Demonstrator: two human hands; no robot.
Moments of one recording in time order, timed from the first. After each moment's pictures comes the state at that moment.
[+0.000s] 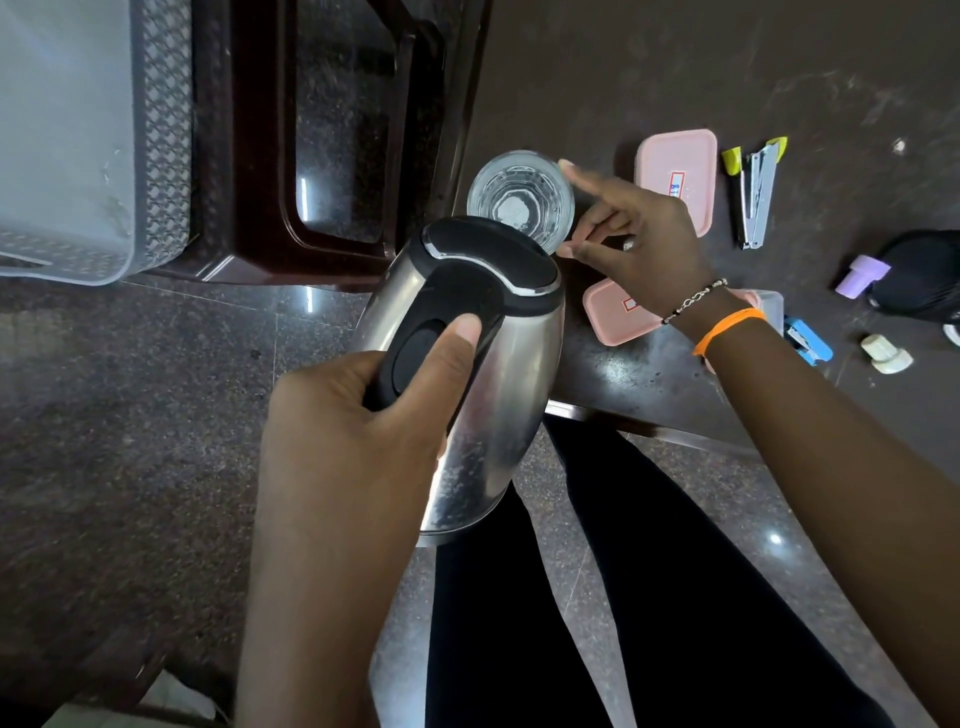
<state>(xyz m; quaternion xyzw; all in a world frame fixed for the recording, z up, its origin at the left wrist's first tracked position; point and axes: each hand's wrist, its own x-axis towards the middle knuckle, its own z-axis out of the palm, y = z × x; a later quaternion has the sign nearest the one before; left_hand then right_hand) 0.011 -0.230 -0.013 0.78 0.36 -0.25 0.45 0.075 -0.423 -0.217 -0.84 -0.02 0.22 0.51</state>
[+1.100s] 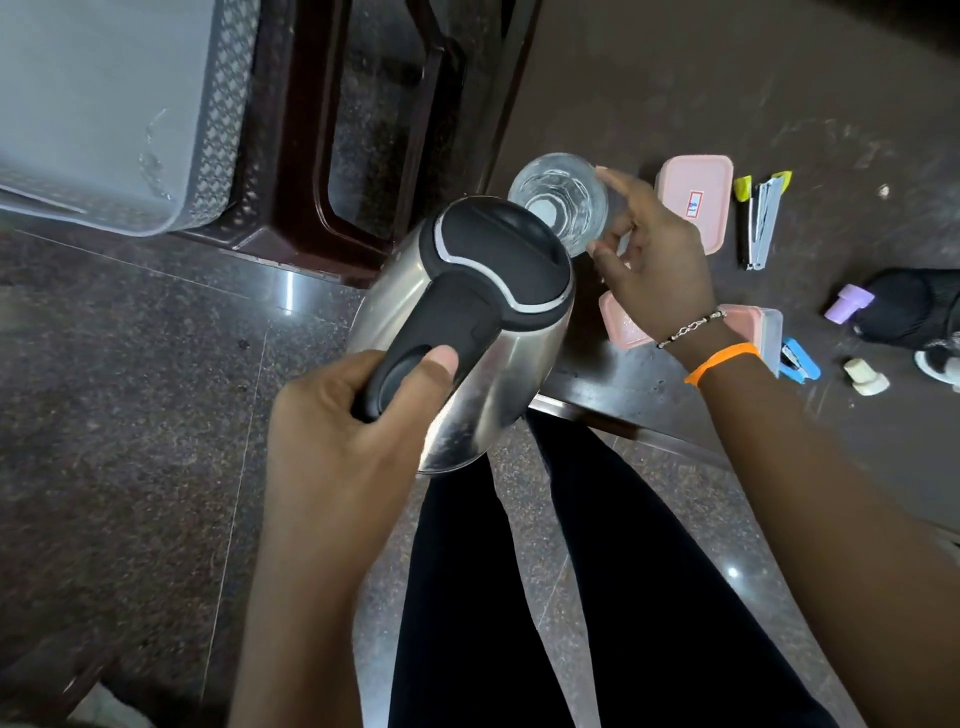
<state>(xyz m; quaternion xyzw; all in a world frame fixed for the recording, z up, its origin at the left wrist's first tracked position) -0.026 -0.188 -0.030 0.79 0.32 -0.17 0.50 0.063 -0.396 -0.184 -0.91 0.00 0.17 0.38</state>
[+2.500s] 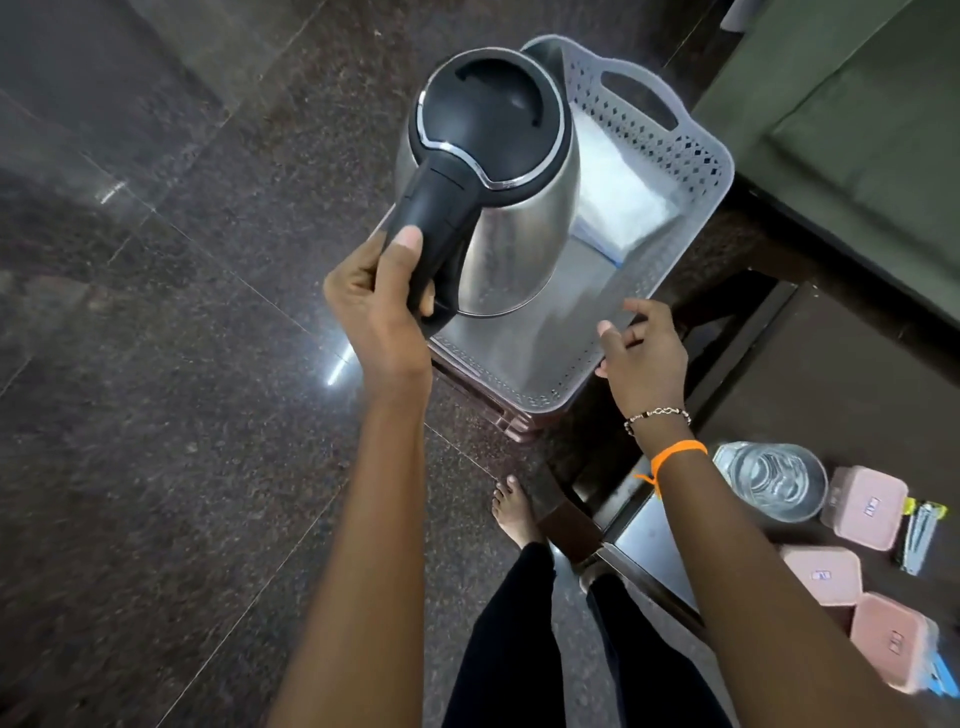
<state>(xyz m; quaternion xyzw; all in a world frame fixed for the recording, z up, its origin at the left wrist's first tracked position) 0.089 0.078 -0.050 0.59 0.26 0.30 0.70 0.140 -0.099 -0.128 -0.88 0.08 0.15 0.45</state>
